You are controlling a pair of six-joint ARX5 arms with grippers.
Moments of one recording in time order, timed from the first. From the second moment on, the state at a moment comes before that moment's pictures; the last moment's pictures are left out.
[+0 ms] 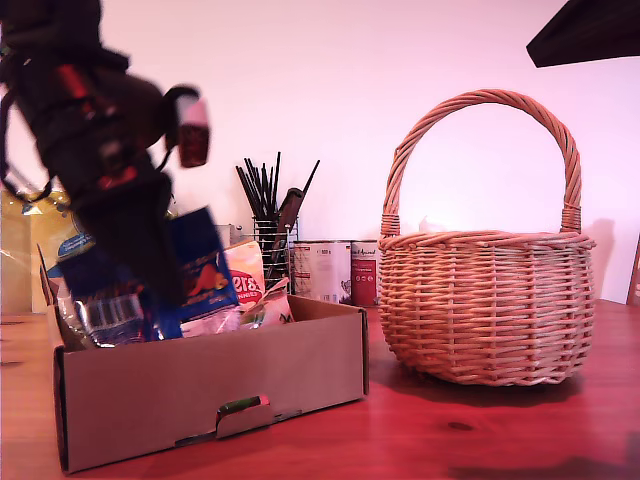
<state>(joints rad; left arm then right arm) -0.42 1.75 1.24 -0.95 0.54 0.69 0.32 0.68 0.60 -0.47 -0.69 -0.18</state>
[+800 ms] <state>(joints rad) -0.49 1.83 1.24 -0.88 0.39 0.66 0.33 0.68 0.60 -0.47 -0.69 -0.18</state>
